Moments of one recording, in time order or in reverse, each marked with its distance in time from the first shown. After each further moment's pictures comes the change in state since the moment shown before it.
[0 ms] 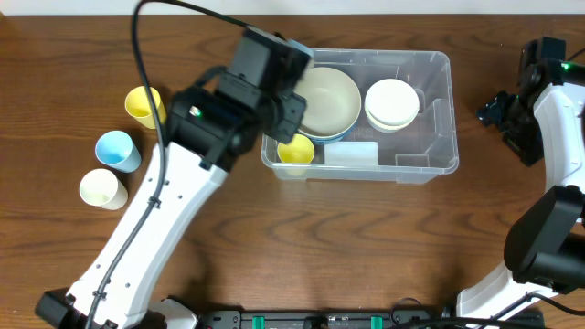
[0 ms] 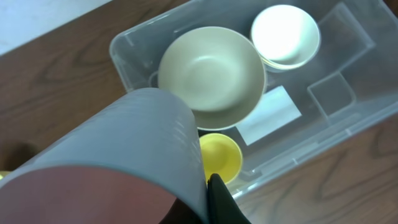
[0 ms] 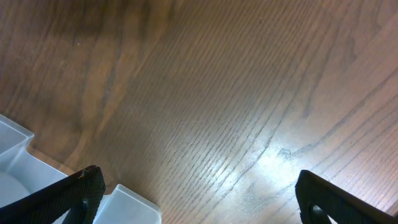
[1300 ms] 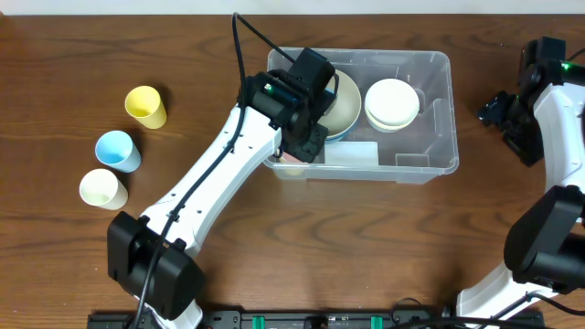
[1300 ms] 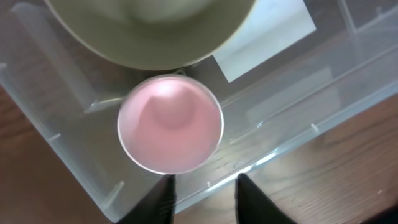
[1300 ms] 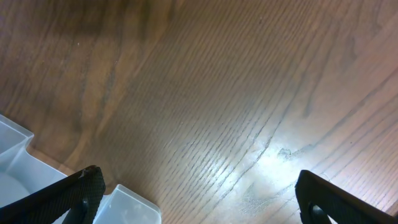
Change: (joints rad) left arm -0.040 0.250 -0.039 -0.108 0.092 -0.027; right arm 0.000 0.000 0.000 0.000 0.000 0.000
